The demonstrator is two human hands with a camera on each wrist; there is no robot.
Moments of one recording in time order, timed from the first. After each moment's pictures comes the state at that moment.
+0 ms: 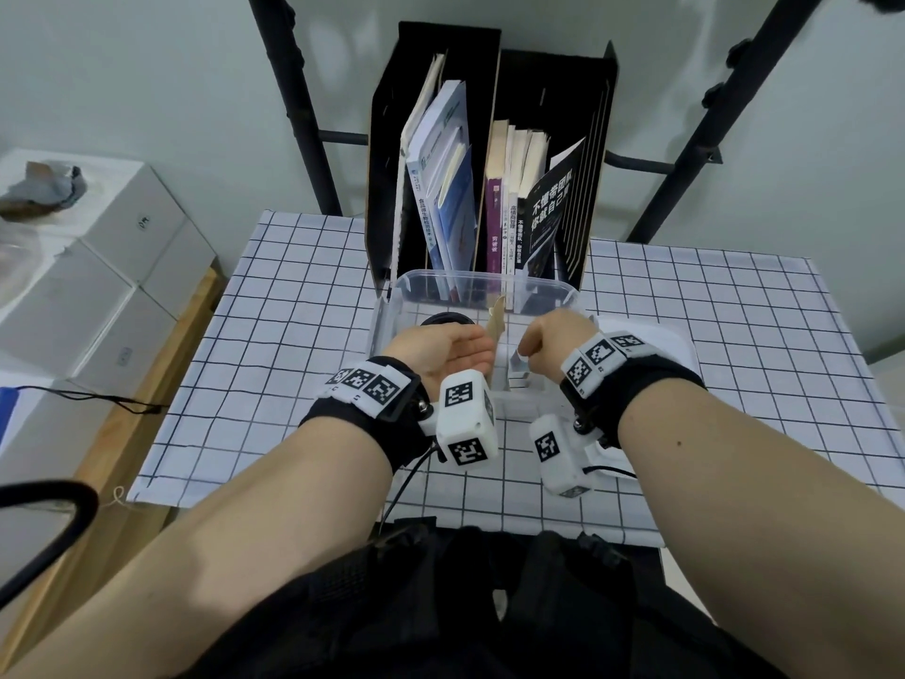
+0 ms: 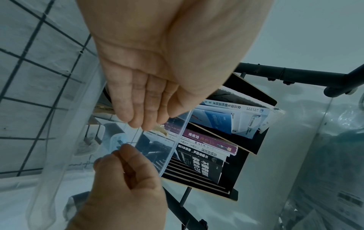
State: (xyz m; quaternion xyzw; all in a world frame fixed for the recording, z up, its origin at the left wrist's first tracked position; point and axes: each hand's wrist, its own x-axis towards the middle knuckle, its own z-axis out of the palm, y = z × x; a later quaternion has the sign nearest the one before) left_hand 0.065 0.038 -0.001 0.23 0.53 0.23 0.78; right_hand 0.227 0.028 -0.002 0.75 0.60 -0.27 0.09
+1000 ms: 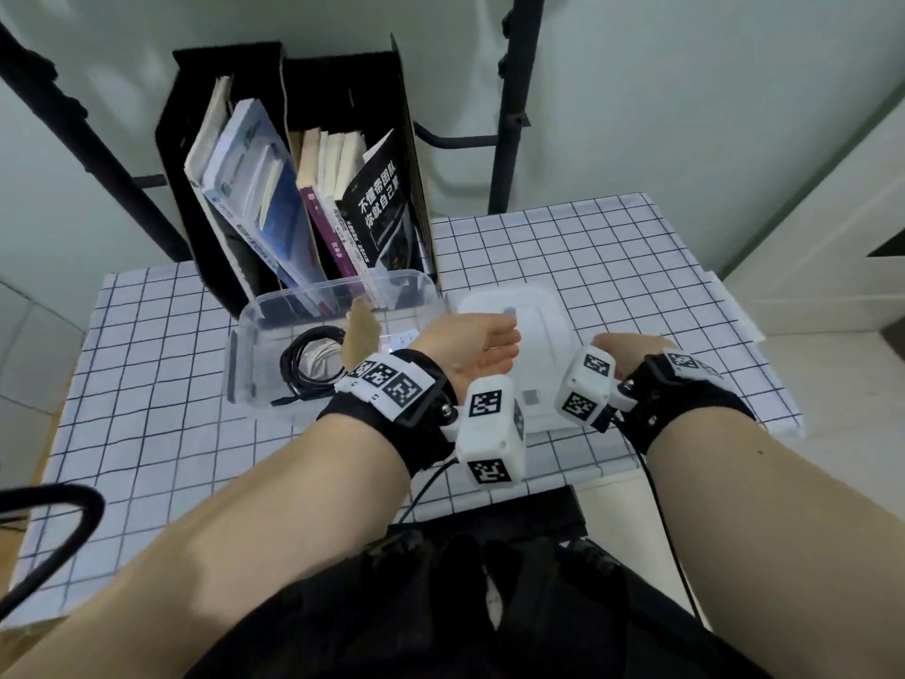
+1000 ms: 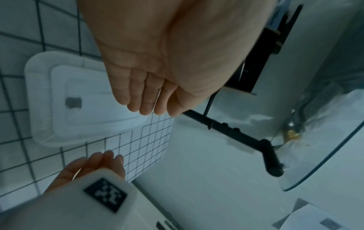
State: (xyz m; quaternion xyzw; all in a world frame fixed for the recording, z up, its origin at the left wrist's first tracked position) left_hand 0.216 -0.029 0.015 0.38 0.48 0.10 0.79; right_hand 0.384 -0.128 -0.008 0.88 0.18 -0.38 -0.23
